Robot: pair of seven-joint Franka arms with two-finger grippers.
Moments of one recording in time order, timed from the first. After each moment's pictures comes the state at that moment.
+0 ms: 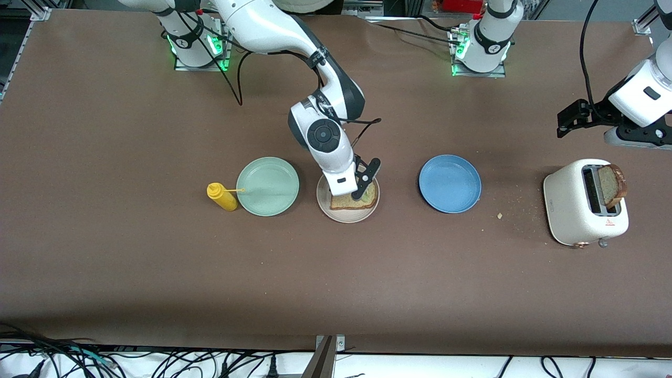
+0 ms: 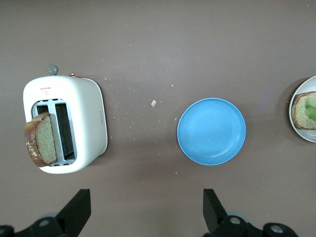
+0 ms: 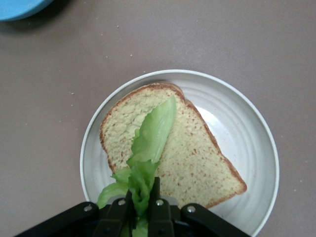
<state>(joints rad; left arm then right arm) -0.05 -0.01 0.01 -1.65 0.02 1.61 0.05 1.00 0.92 -0.33 -1.23 0.49 2.16 -0.48</state>
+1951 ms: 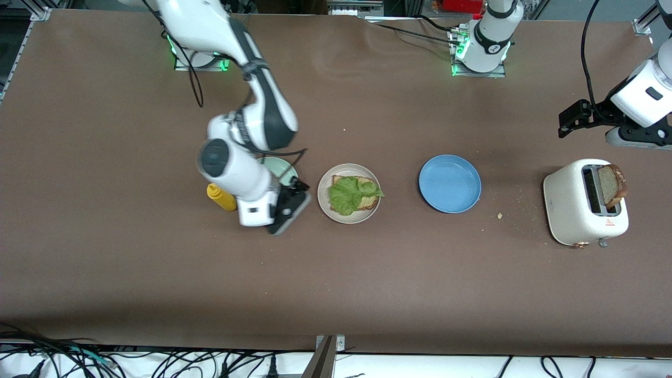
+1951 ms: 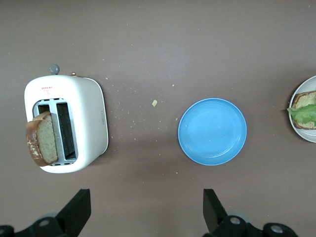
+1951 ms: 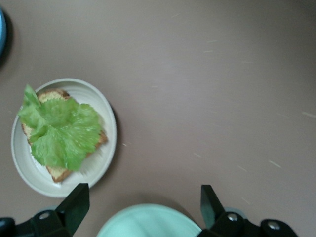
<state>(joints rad) -0.05 -0.01 0.01 -1.65 0.02 1.61 0.05 0.78 0.61 -0.44 -1.50 0.64 2.18 -0.65</state>
